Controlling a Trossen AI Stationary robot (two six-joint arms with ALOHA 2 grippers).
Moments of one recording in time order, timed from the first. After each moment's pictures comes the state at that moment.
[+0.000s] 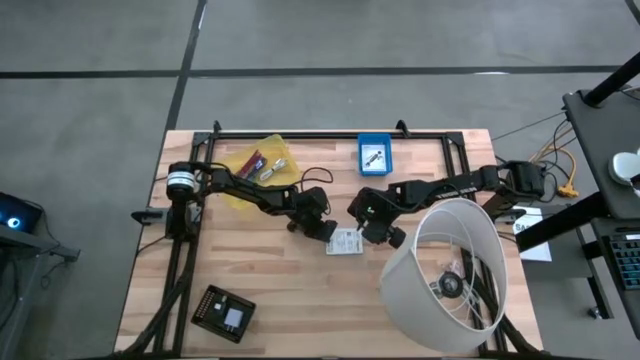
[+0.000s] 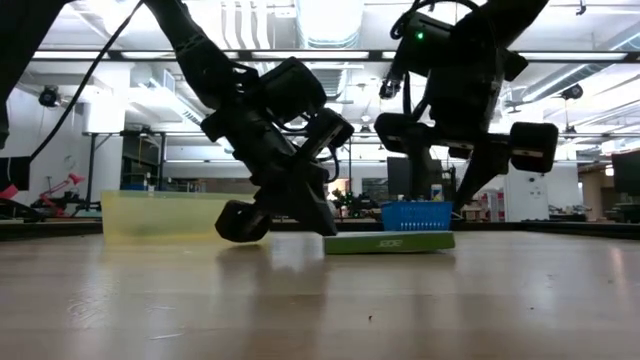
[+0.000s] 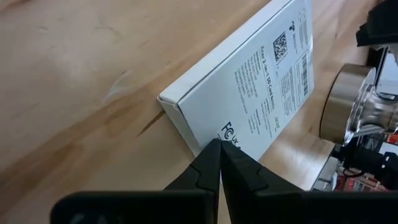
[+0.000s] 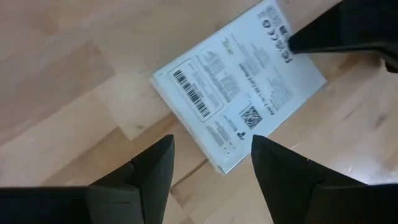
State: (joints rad) left arm 0.10 2.05 1.01 0.02 0.42 -1.13; right arm -0.06 1.60 0.89 -0.42 -0.24 -0.97
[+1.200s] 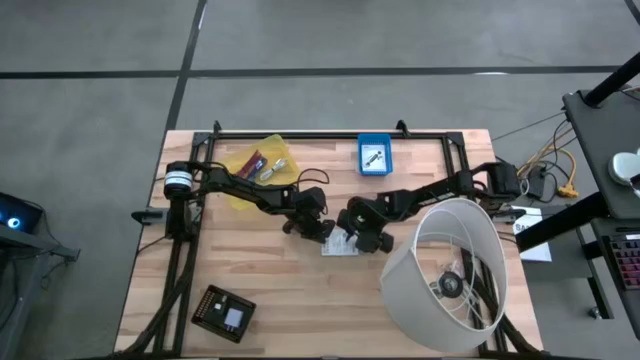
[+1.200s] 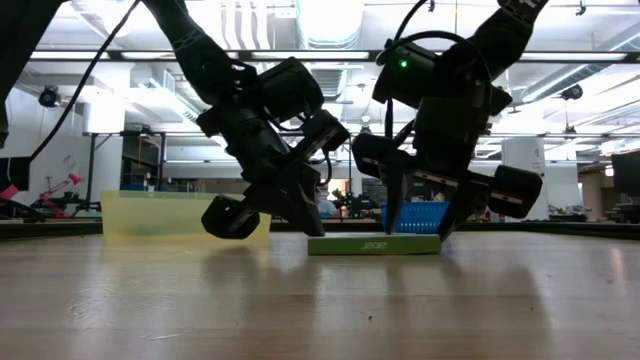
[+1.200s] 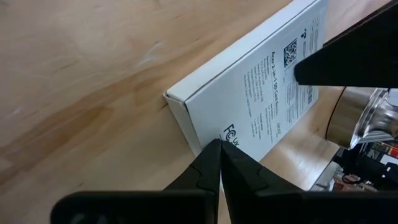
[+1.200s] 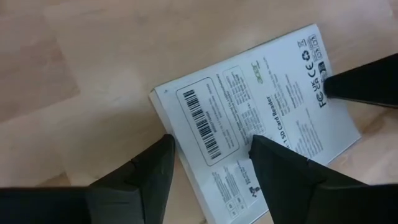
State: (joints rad) left arm 0.10 2.05 1.01 -0.06 0.42 -1.19; right arm -0.04 1.81 0.88 -0.18 -0.28 -1.14
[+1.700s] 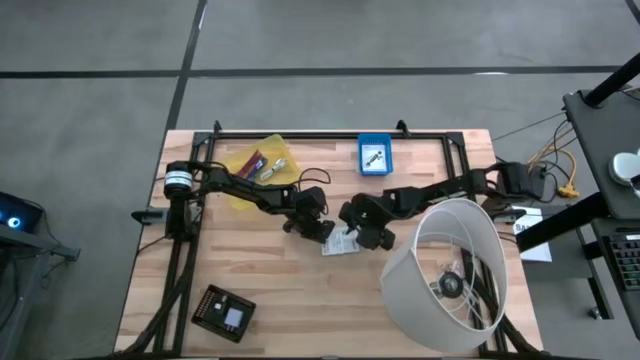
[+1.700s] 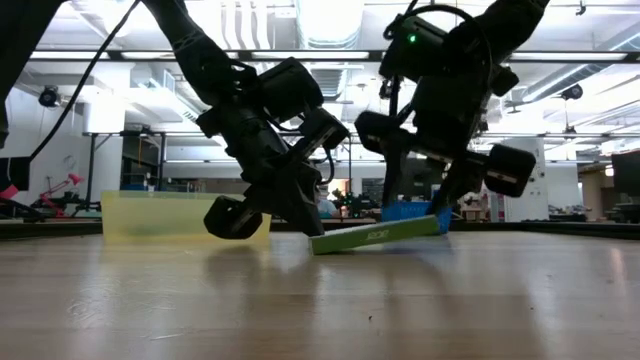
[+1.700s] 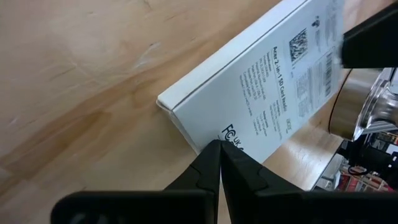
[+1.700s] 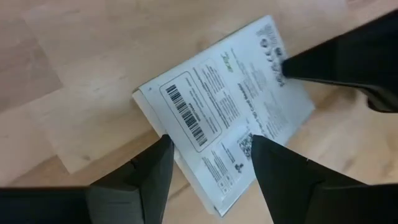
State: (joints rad) left arm 0.10 2.05 1.01 -0.05 0.43 -1.14; right arm -0.03 1.68 0.88 -0.21 -0.20 -1.08
